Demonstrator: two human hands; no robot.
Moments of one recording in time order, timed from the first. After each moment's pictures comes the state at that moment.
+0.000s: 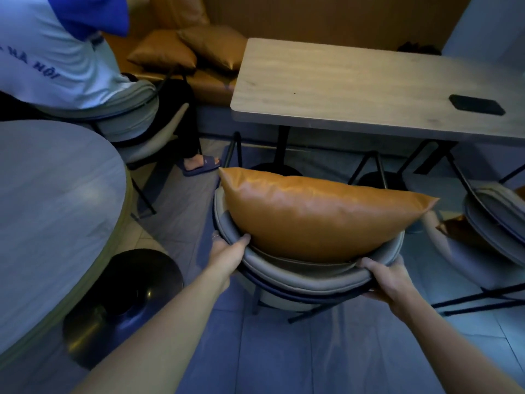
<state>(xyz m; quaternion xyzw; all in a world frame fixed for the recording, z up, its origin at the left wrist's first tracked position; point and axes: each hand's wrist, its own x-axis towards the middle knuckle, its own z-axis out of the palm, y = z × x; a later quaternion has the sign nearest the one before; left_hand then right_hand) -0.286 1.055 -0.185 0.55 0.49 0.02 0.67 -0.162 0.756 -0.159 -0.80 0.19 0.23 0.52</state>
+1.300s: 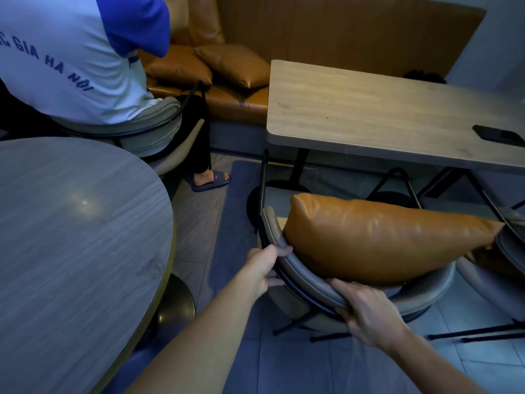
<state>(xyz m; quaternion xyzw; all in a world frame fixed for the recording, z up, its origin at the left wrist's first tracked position) -0.259 1.127 -0.171 0.43 0.41 -0.10 0.79 -0.213 0.879 -0.155 -0.89 -0.44 0.13 0.09</state>
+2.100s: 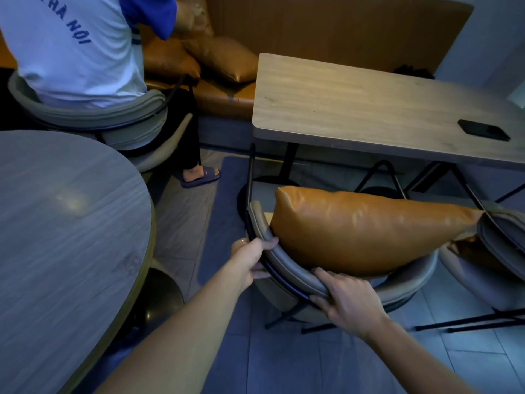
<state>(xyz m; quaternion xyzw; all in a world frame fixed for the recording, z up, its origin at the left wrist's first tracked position) -0.255 1.120 -0.165 0.44 0.42 -0.07 0.79 -0.209 0.881 -0.165 -0.90 -0.43 0.07 0.05</state>
